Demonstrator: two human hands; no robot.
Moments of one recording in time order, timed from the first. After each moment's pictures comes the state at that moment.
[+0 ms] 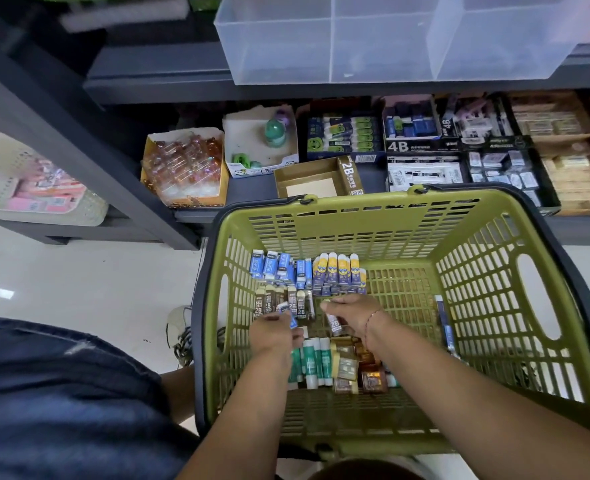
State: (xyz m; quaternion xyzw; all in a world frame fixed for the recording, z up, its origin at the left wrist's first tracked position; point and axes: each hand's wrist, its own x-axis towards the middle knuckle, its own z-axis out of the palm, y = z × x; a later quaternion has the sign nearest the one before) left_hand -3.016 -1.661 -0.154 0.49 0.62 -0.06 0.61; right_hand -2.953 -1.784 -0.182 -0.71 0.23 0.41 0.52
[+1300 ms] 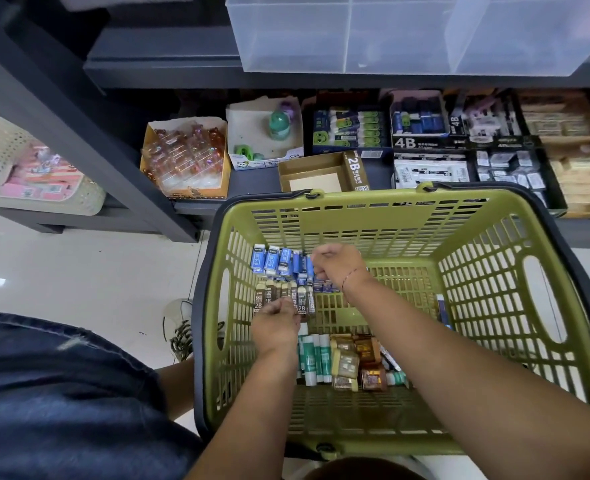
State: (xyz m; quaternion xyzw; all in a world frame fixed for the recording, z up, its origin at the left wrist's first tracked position) left_hand -3.017 -1.669 -0.155 0.49 0.59 0.01 0.64; right_hand -2.904 -1.738 -0.164 -0.76 0.11 0.33 0.55
